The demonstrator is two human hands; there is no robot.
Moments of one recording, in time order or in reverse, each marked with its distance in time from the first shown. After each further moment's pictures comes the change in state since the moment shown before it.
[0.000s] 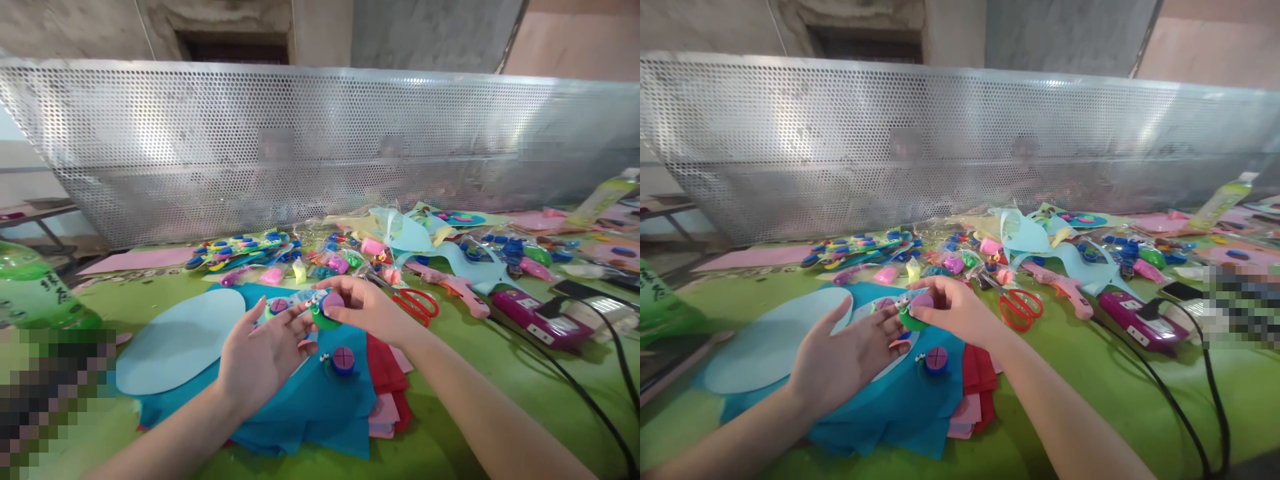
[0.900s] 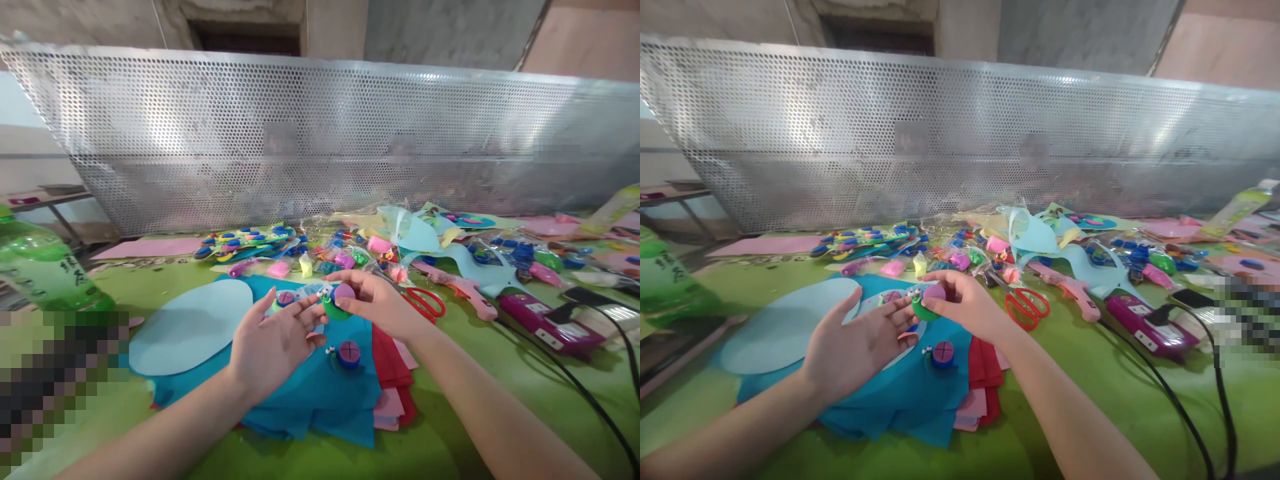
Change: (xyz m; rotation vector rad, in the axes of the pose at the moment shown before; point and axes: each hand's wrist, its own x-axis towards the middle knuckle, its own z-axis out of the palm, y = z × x) left_hand 0.000 0.001 -0.001 -0.024 -0.027 -0.011; right_hand 0.002 0.003 -0.002 -0.077 0.054 -0.050
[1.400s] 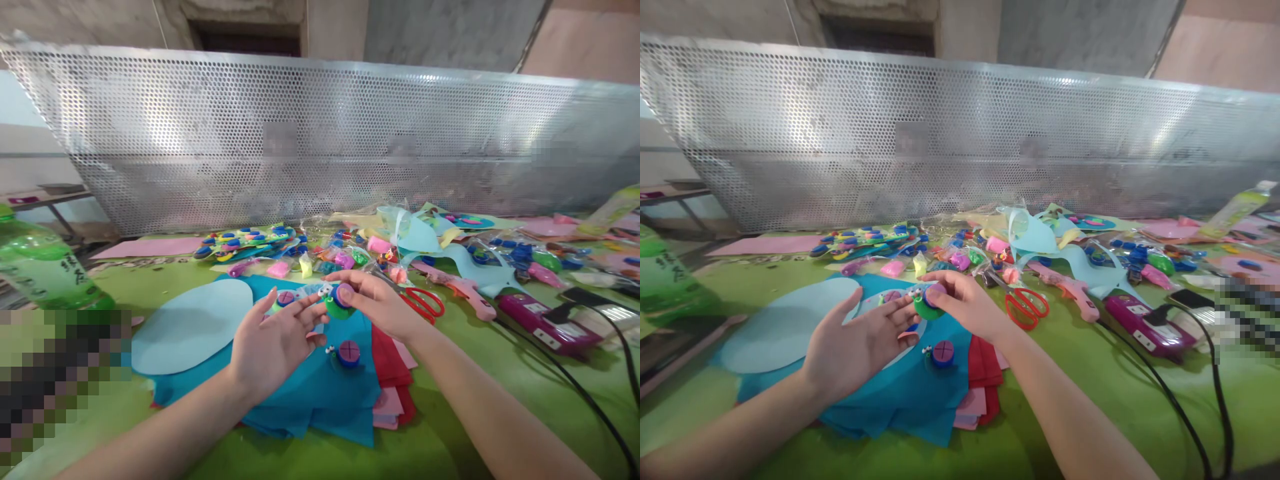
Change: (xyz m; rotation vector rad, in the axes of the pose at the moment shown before) left_hand 0.000 -0.002 -0.001 0.017 -0.012 0.013; right_hand -0.001 -0.002 0.002 0.001 0.015 -0.003
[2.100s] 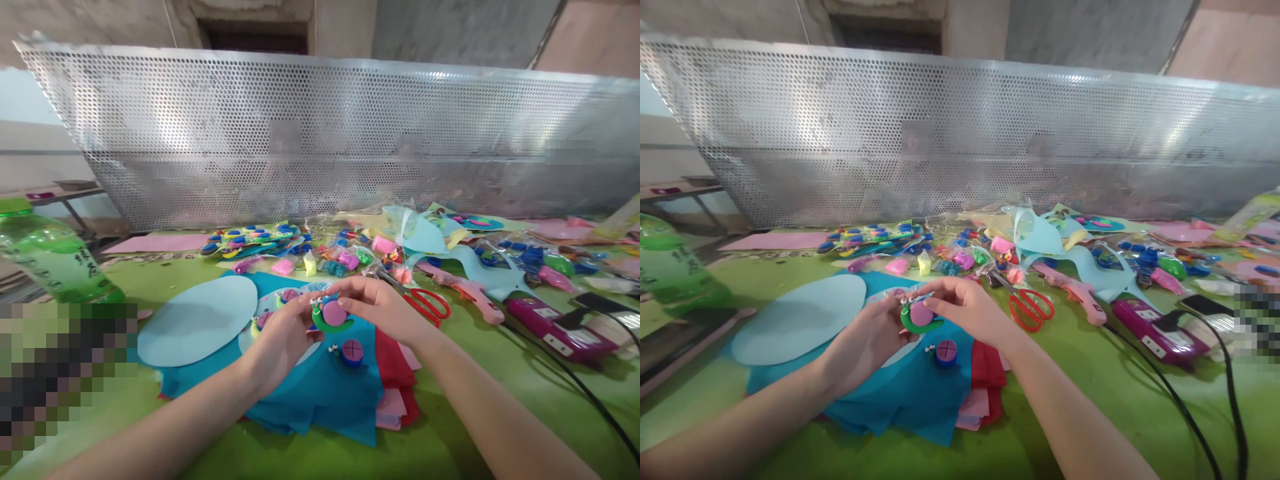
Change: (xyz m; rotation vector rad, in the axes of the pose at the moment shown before) left_hand 0.005 -0.008 0.000 0.325 0.092 0.143; right_hand -0.001 0.002 0.002 0.090 -0.110 0.010
